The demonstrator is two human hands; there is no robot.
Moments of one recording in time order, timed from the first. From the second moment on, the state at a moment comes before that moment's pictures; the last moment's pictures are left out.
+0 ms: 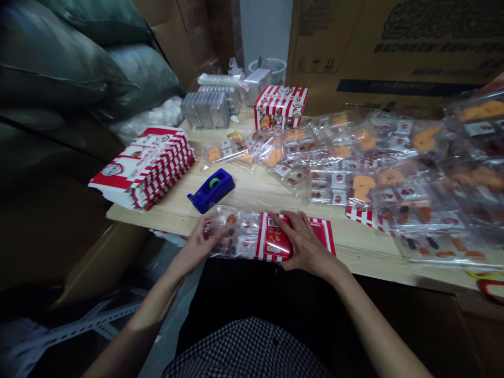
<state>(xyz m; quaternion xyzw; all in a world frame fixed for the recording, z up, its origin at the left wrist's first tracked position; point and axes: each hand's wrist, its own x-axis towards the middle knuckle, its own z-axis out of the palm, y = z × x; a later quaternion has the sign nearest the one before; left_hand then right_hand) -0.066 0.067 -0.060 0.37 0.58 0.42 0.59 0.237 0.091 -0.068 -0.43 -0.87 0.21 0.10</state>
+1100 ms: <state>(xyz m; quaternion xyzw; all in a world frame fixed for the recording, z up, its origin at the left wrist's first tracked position) -0.005 0.075 -0.011 0.60 0.51 0.52 0.32 0.181 0.075 -0.034 -0.62 -0.67 0.12 0.40</state>
